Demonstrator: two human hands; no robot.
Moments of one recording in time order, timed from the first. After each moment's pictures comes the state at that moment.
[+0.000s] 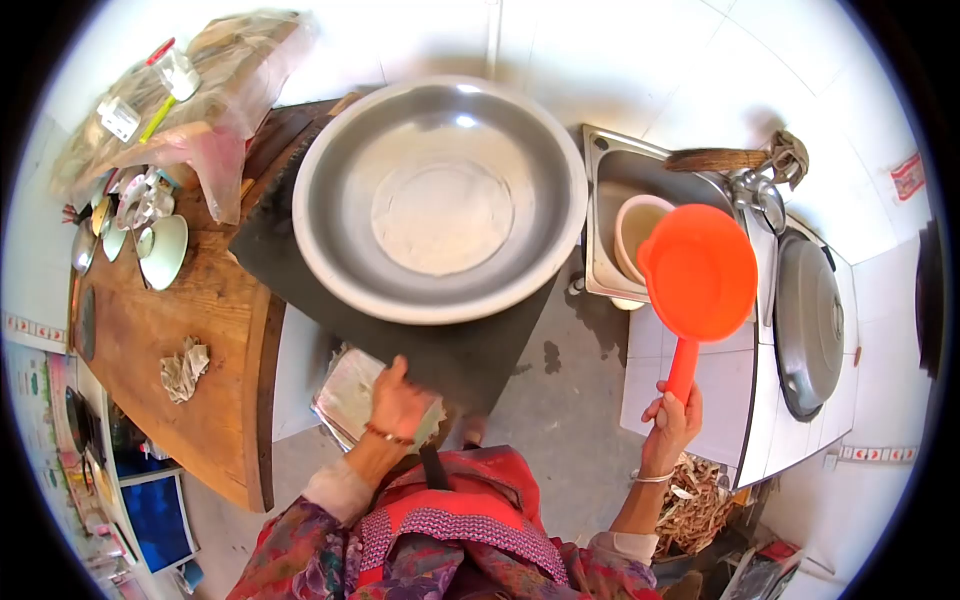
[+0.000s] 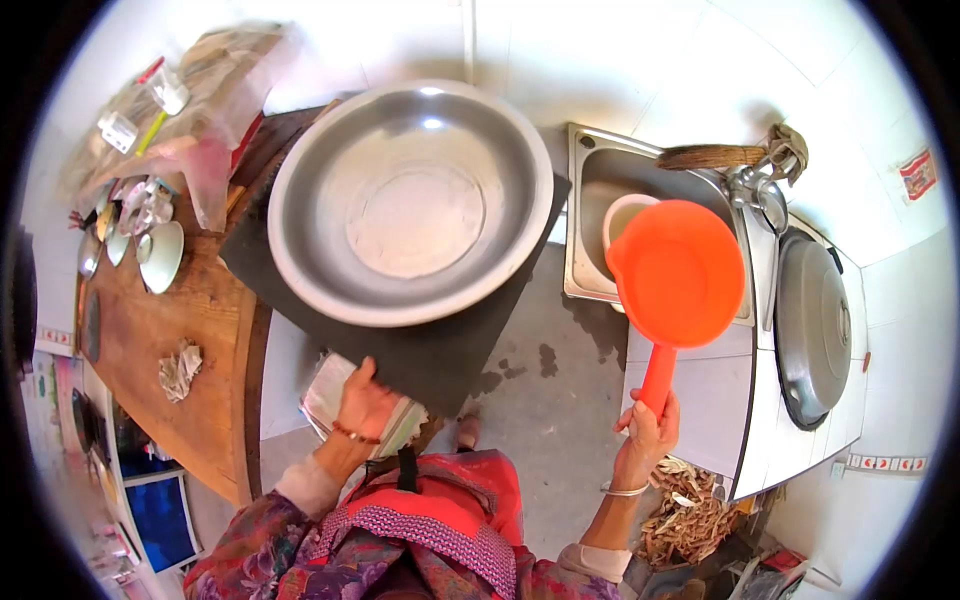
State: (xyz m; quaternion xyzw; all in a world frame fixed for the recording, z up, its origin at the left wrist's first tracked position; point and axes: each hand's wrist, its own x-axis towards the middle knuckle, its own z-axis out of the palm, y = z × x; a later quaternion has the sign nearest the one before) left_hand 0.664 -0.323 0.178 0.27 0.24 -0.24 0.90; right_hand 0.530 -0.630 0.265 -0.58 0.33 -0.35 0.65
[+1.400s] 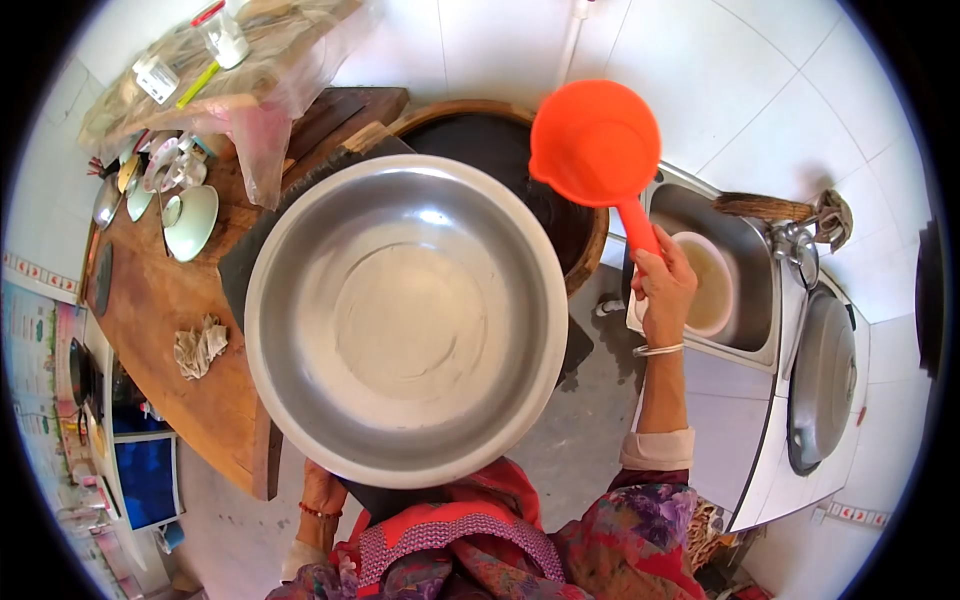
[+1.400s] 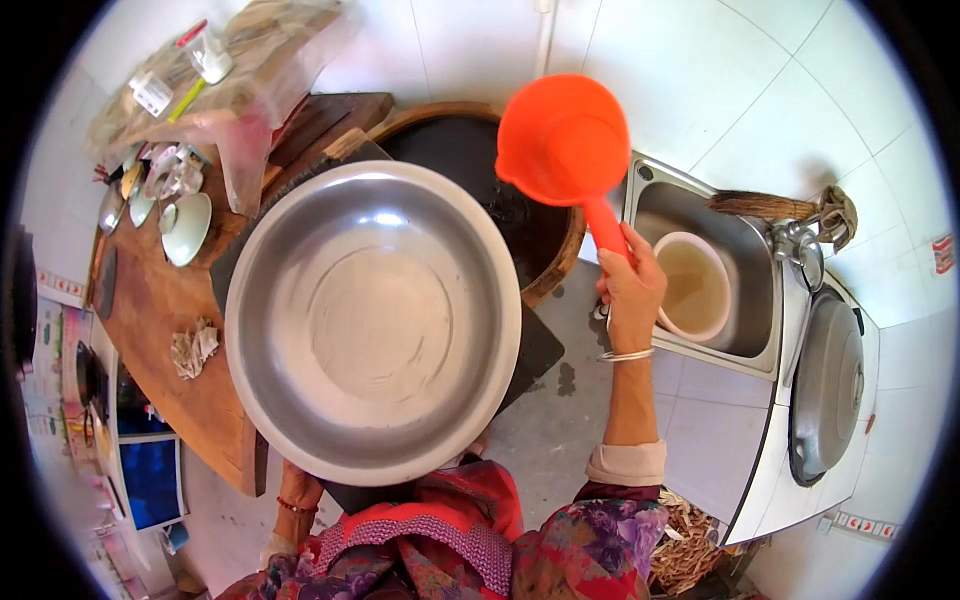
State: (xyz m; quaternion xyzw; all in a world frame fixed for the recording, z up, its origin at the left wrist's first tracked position) left_hand 0.572 -0.169 0.200 0.42 0.28 -0.07 0.86; right_hand 0.760 -0.615 0.289 -0.73 0.20 -0.19 0.63
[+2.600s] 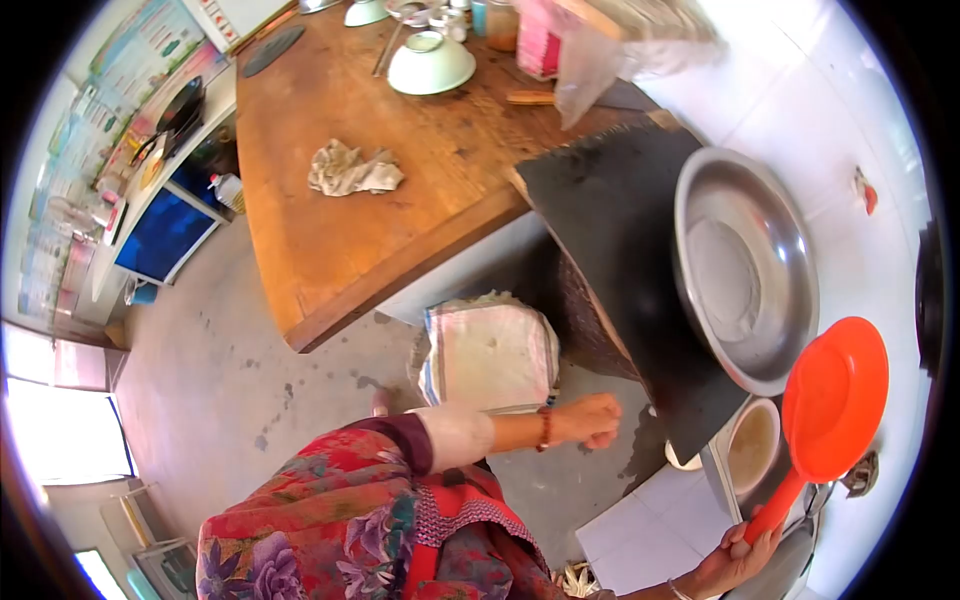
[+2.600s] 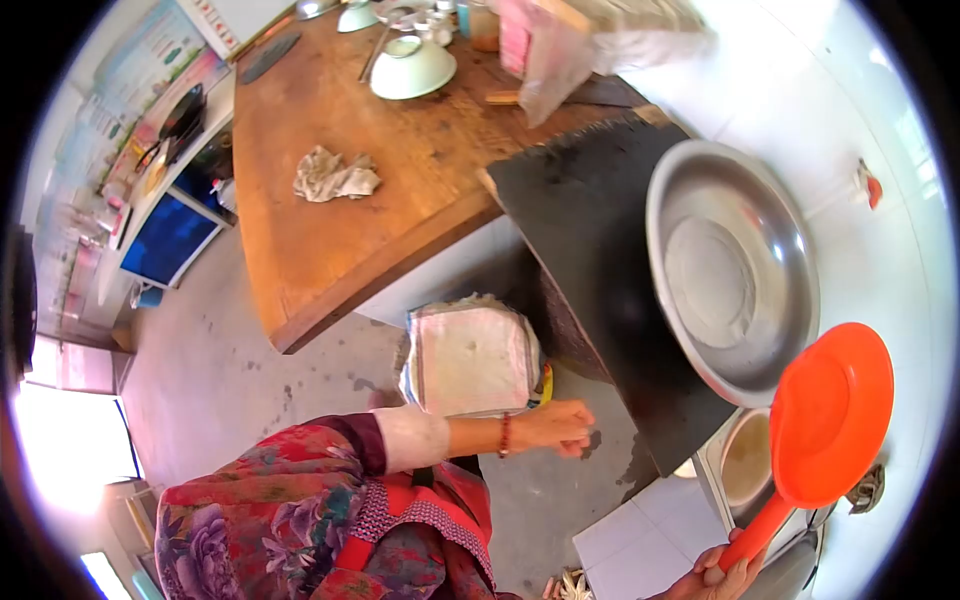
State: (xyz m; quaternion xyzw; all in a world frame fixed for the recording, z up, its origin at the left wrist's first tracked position) left_hand 0.657 -0.341 0.166 0.48 0.04 -0.36 0.80; right_hand 0.607 -0.580 0.358 -0.62 0.17 -0.26 0.72
